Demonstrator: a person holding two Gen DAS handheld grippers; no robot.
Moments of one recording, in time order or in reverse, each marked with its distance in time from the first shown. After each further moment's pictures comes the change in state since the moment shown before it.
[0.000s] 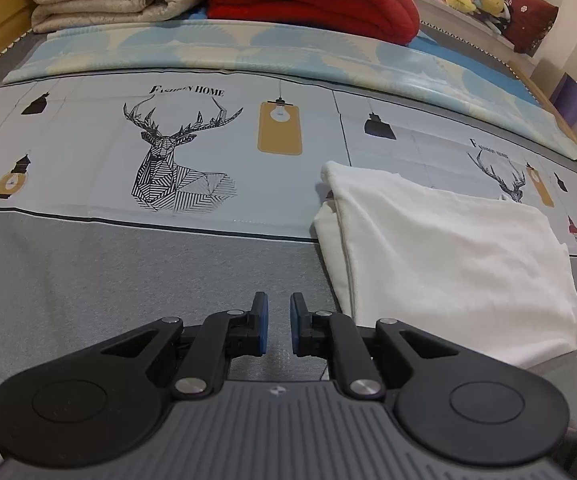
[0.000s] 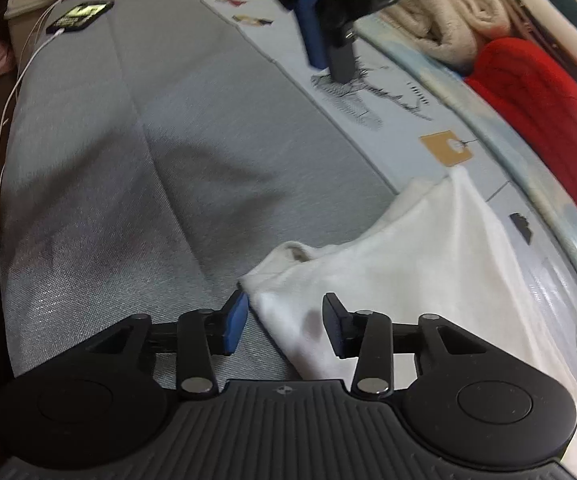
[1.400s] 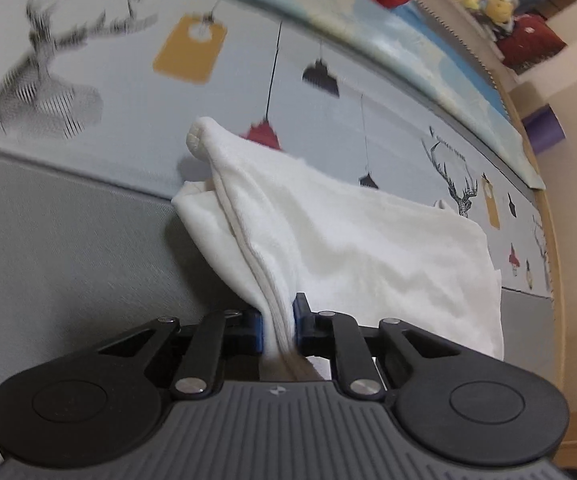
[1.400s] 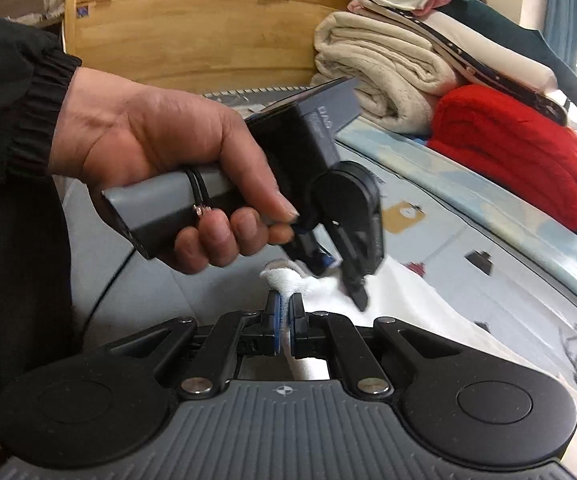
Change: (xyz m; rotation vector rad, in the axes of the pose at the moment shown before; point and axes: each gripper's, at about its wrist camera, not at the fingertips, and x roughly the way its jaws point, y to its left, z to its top) left arm 0.089 -0.053 0.026 -0.205 0.176 -0.243; right arm -0.129 -0.067 -0.035 0.198 -0.362 0.110
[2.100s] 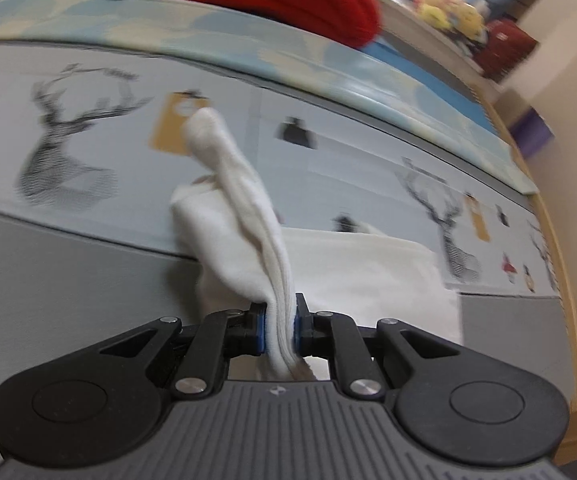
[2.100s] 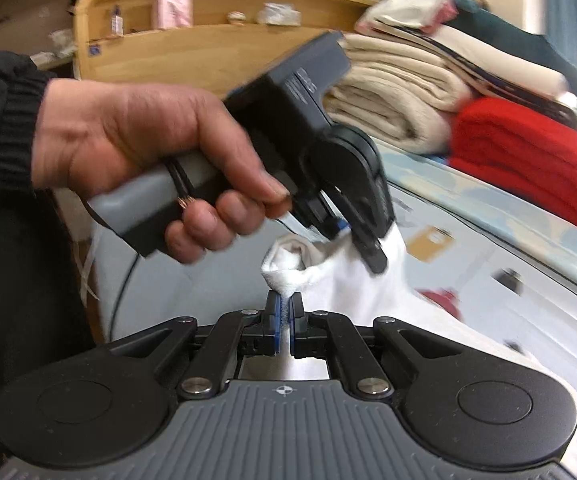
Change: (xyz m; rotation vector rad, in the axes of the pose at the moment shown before) left arm -0.047 -0.045 -0.011 0.112 -0.128 0.016; right arm -0.025 0.011 0.003 0.072 -0.038 -0.003
